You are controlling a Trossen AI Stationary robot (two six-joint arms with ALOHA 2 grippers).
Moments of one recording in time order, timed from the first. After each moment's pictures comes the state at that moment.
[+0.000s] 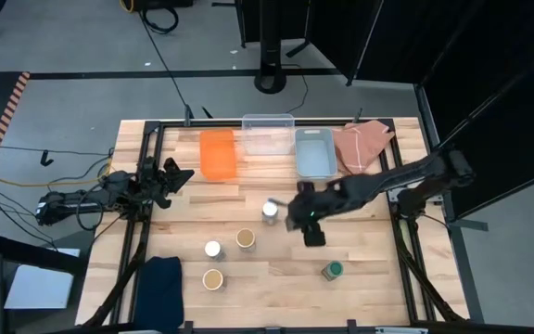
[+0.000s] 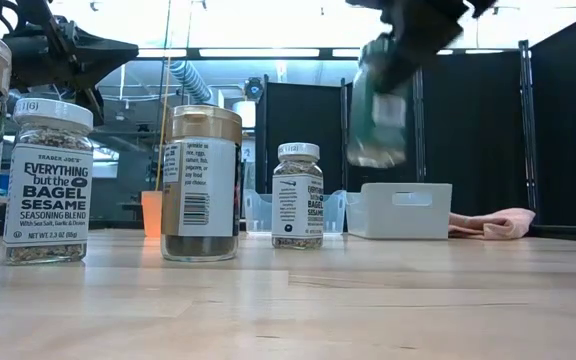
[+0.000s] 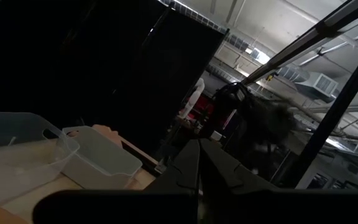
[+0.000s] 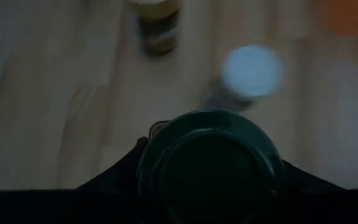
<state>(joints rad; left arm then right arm) 0.07 0.00 0.01 0.31 -0.19 -0.55 0.18 1.55 1.24 -0.69 0.07 0.07</state>
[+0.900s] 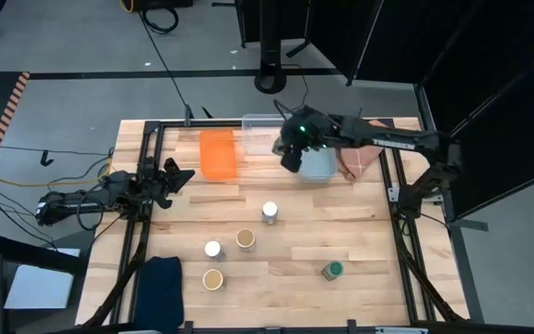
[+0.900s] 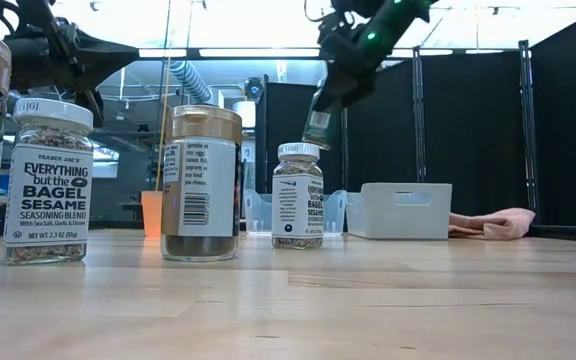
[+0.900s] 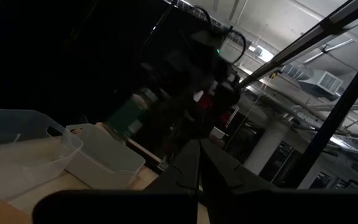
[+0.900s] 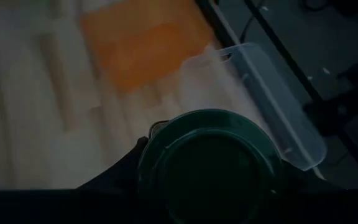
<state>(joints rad) 0.07 0.00 0.01 0.29 -0.19 -0.55 -0.33 1.63 1.43 -0.60 0.12 -0.01</state>
